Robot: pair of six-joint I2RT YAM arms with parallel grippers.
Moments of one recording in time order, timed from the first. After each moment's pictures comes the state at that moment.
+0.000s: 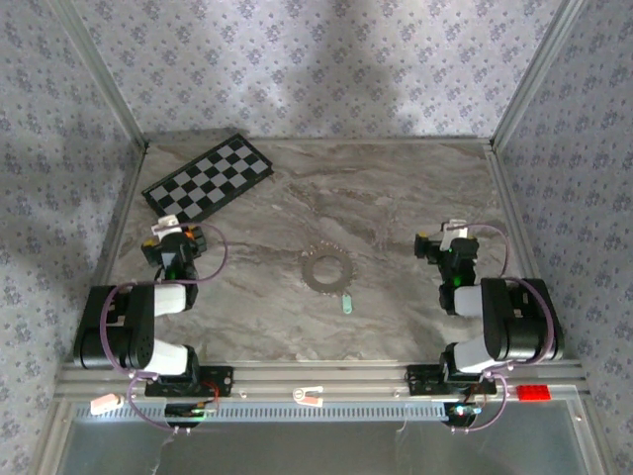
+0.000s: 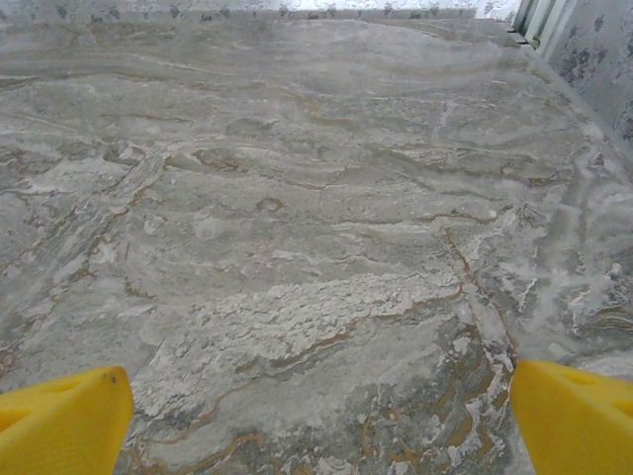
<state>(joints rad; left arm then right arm) -0.01 1.41 0.31 0.73 -0.45 -0.14 -0.03 1.46 0.24 0.85 0.06 -0.01</state>
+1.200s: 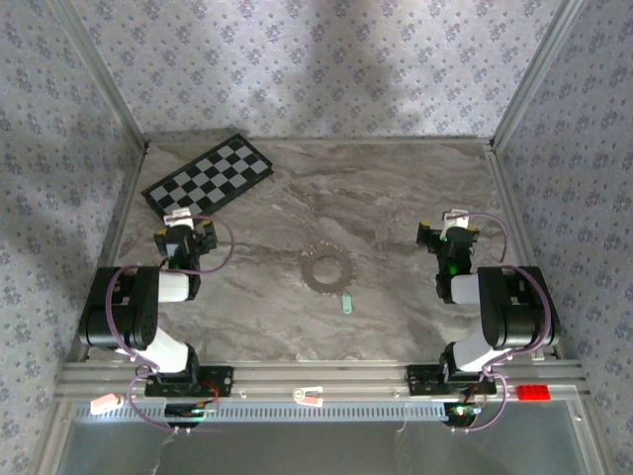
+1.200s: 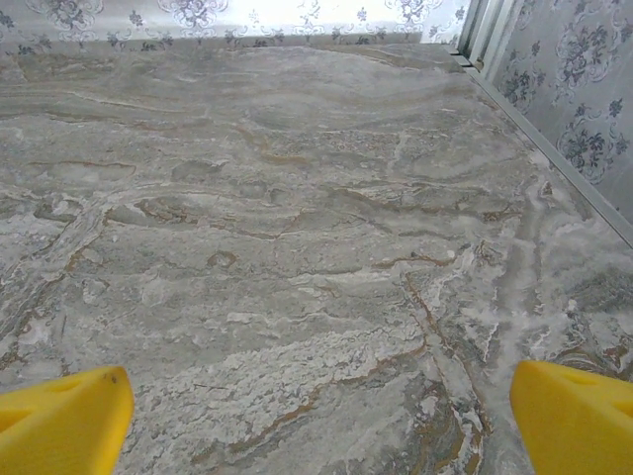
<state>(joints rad) -0.03 1.53 0.38 0.74 -0.31 -0.08 0.00 1.52 0.34 0.82 0.21 0.01</state>
